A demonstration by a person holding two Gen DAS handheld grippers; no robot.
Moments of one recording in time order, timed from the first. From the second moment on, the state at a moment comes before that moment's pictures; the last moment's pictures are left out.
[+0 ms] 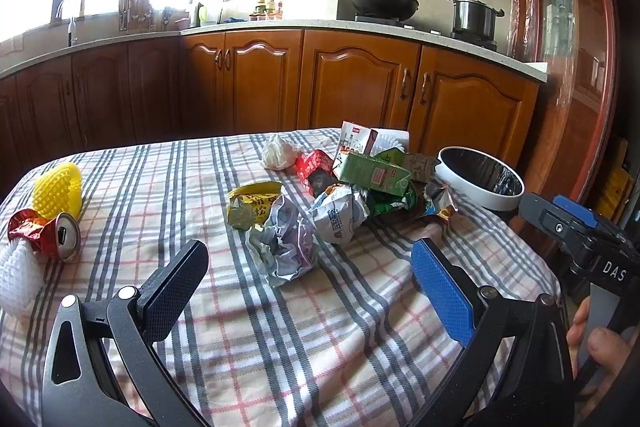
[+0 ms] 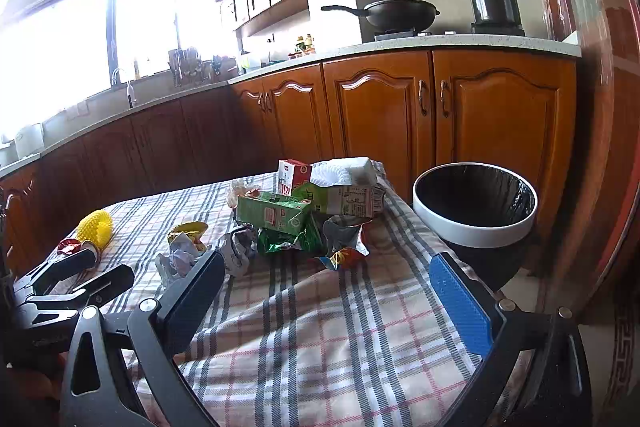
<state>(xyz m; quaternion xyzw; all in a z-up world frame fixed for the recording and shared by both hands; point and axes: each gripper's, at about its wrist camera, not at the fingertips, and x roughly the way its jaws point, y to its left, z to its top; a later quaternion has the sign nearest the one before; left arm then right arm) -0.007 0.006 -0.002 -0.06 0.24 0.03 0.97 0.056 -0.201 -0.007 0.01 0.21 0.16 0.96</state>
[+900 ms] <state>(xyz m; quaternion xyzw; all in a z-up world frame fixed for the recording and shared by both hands) 0.024 0.021 -0.020 -0.08 0.29 0.05 0.95 0.084 -0.210 -0.020 0.03 0.25 0.17 0.95</state>
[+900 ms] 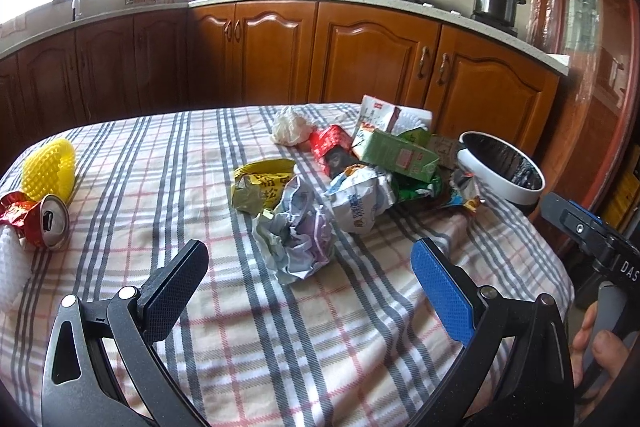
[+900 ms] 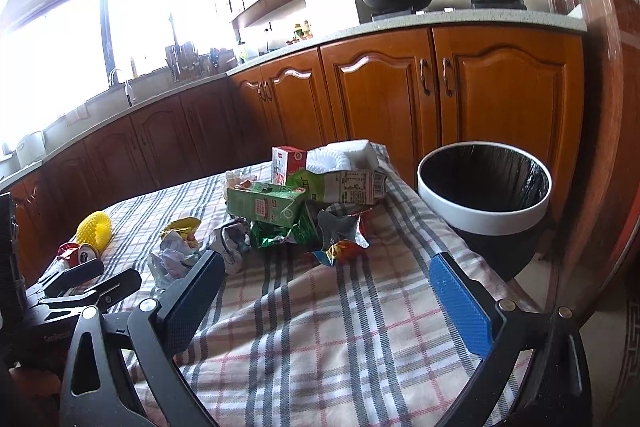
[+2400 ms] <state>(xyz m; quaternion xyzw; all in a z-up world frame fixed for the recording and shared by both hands) 0.089 -0.054 -0.002 -0.06 0.34 -0.11 0.93 0.148 -0.282 -0.035 0.11 0.32 0.17 0.92</state>
